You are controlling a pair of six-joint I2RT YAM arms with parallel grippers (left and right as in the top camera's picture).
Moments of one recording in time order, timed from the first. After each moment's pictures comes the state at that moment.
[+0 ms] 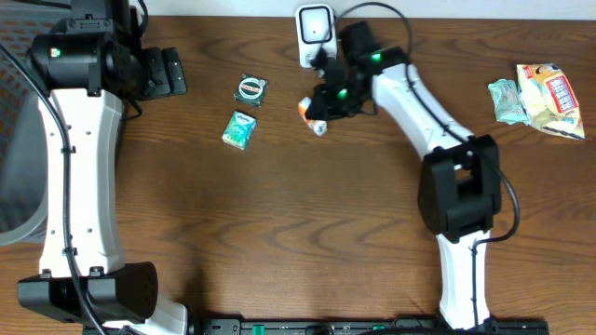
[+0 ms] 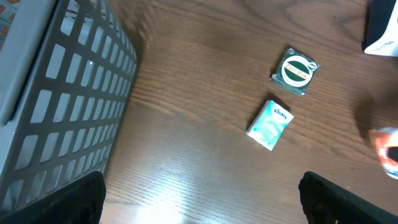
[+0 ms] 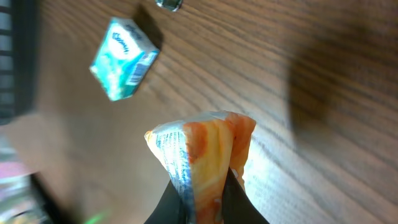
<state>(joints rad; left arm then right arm) 0.03 1.72 2.00 -1.36 -0.09 -0.18 0.35 2.28 1.94 -0.93 -0.60 0.08</state>
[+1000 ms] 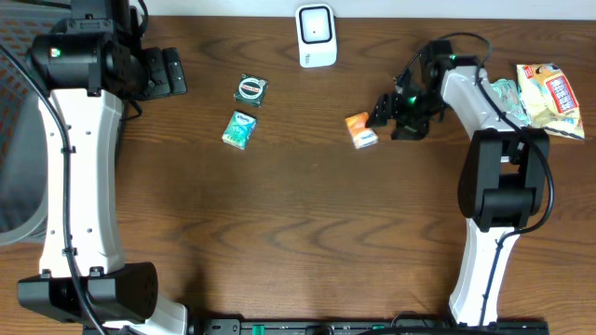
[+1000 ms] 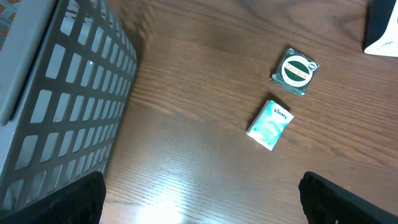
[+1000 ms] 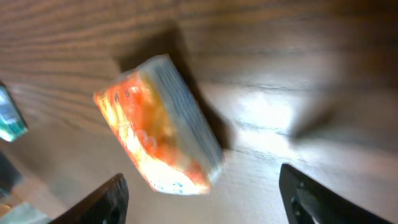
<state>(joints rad) 0.03 1.72 2.00 -1.36 -0.09 -0.18 0.05 2.28 1.83 -1.11 -0.49 0.22</state>
